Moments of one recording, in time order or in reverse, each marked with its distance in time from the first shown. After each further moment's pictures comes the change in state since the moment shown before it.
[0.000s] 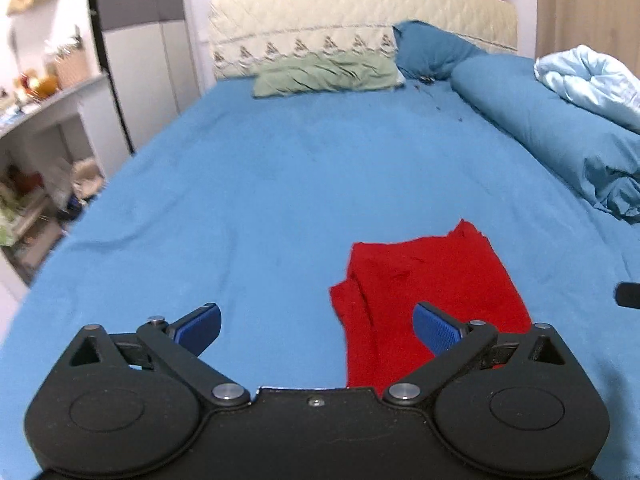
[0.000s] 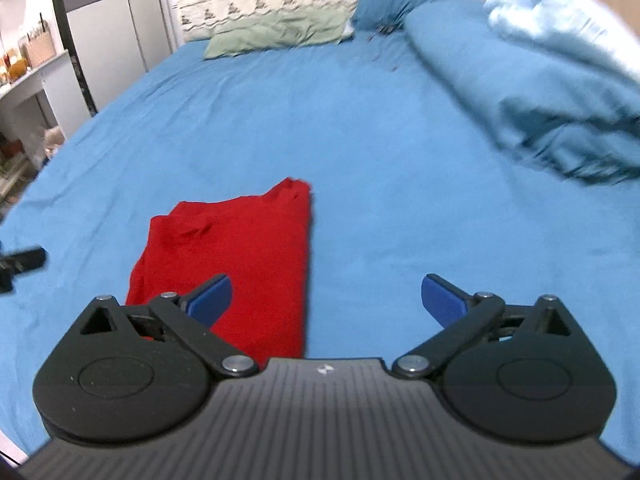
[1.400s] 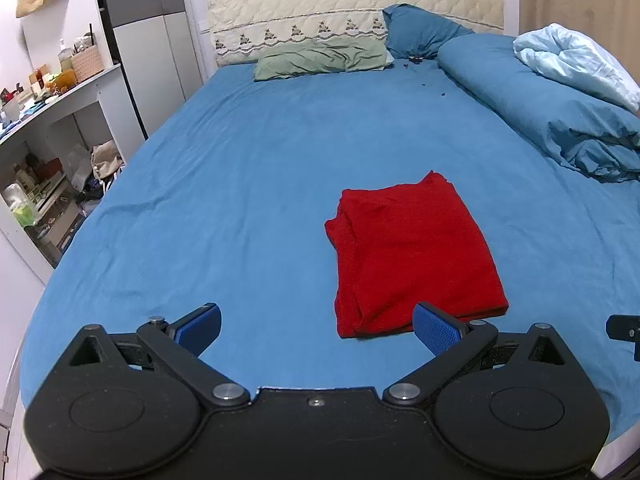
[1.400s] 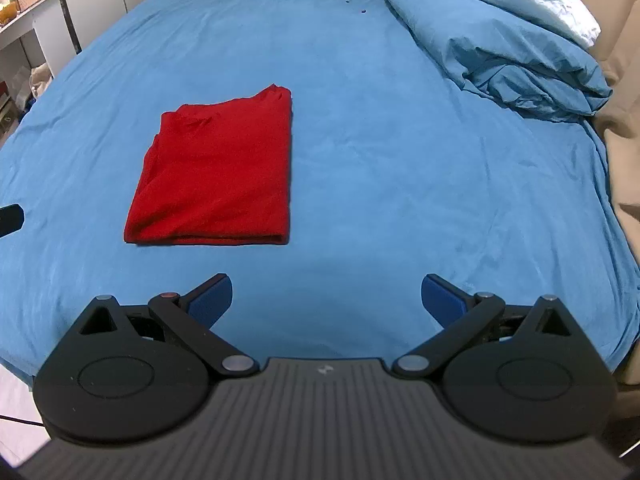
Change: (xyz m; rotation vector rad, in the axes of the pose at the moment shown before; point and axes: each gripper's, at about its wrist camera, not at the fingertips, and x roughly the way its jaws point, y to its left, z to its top) left arm -0.095 -0.012 -0.058 0.028 0.072 -0.002; right arm -0.110 0.023 -0.074 -0.012 0.204 -0.104
